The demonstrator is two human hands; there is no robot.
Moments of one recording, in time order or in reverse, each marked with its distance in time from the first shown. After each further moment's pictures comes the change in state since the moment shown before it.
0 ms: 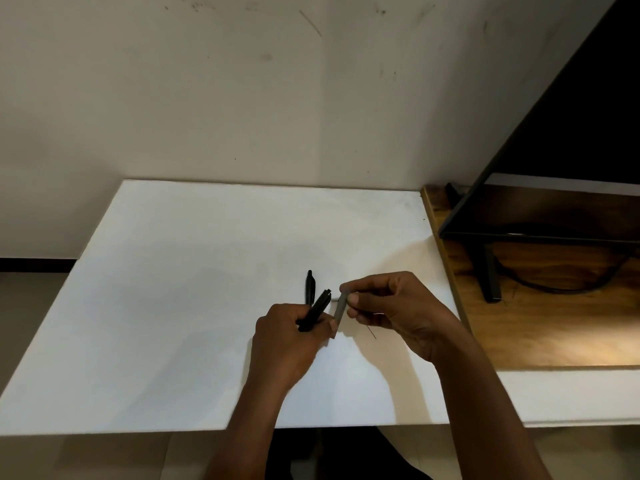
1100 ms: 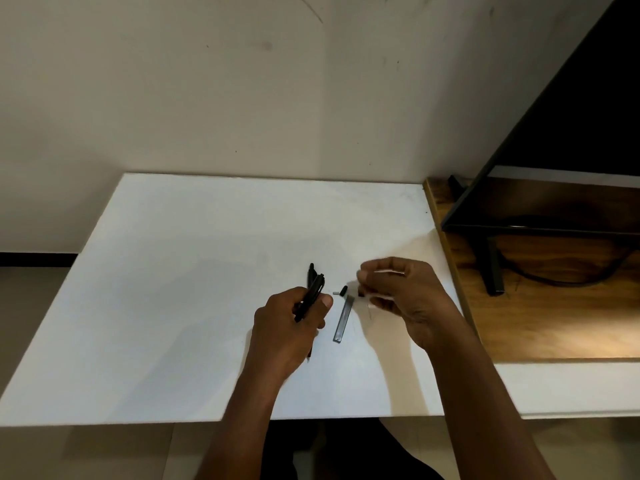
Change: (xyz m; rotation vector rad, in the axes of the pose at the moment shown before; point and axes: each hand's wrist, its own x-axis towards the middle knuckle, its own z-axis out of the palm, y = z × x) left_hand 0.006 -0.011 -0.010 -0.025 -0.008 0.048; right_hand 0.006 0.002 0.016 0.098 0.275 0.004
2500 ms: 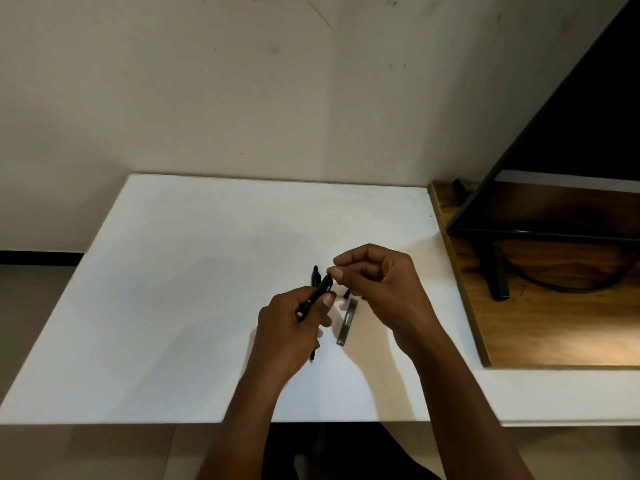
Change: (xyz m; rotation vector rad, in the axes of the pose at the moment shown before) left_hand -0.001 0.006 -0.004 -0.059 -0.030 0.052; right_hand -0.006 0.001 0.025 -0.211 -0.140 -0.356
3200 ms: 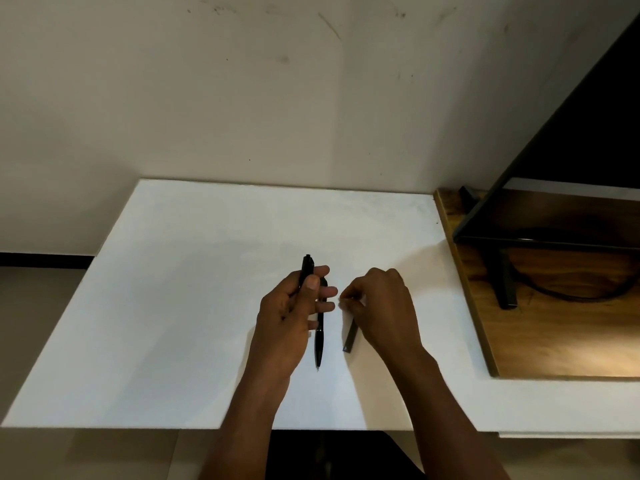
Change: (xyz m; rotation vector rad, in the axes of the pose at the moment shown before) left_hand -0.001 0.015 -0.007 -0.406 0.041 -0.004; right_hand 0.008 0.023 0.020 -0.975 0.126 -0.129
